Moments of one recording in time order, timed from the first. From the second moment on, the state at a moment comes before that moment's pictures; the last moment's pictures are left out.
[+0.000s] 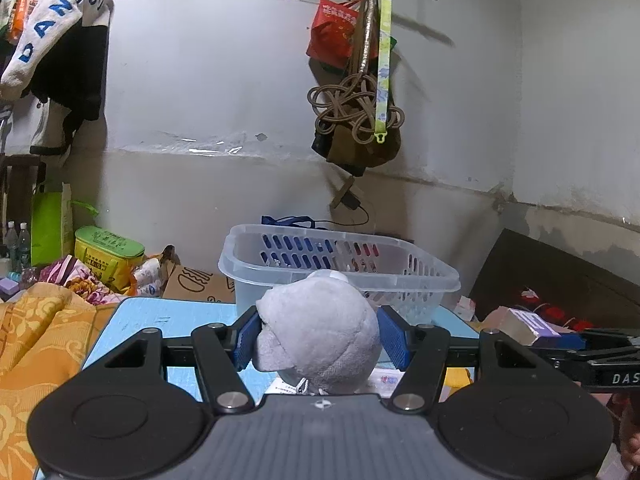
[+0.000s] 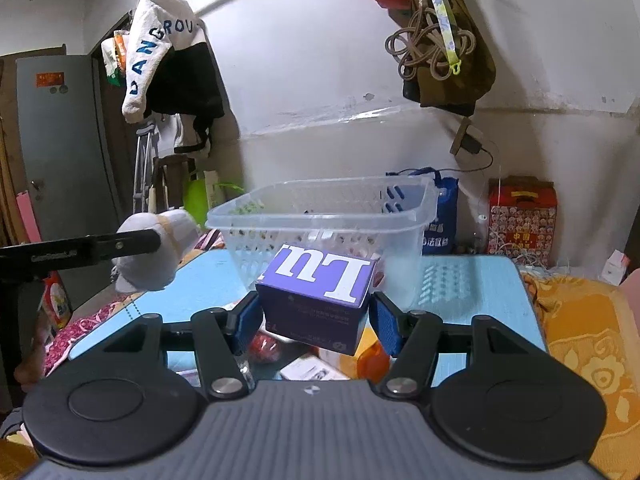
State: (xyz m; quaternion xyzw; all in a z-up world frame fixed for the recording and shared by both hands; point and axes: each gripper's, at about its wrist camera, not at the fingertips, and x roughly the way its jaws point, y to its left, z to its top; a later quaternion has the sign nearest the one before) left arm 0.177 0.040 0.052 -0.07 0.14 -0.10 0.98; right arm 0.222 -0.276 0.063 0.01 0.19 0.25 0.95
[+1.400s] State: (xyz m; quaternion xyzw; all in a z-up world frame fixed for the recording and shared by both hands) left arm 0.199 0.011 0.017 -0.01 0.25 -0.13 0.96; right arm 0.251 -0.274 0.031 0.05 0.25 0.16 0.96
